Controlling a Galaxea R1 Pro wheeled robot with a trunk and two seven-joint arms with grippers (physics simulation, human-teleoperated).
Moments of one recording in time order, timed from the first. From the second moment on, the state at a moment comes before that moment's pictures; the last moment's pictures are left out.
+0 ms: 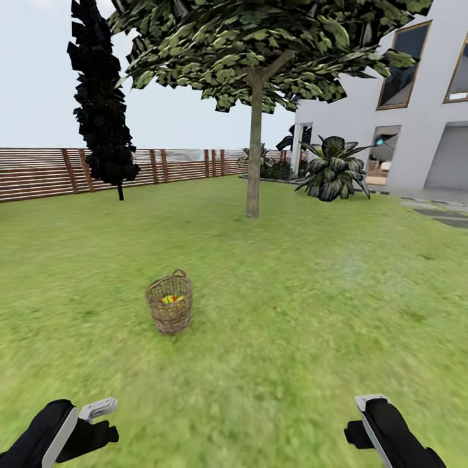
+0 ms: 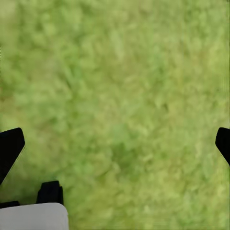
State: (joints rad) left arm -0.36 0.26 0.10 -0.82 0.26 0.97 -0.07; right arm -0.28 -0.16 0.00 -1.05 0.06 0.99 -0.03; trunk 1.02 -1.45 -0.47
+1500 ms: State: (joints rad) left arm -0.36 0.26 0.10 -0.82 0.26 0.97 -0.07; right arm -0.28 -0.16 0.00 -1.05 0.06 0.99 -0.03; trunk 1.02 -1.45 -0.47
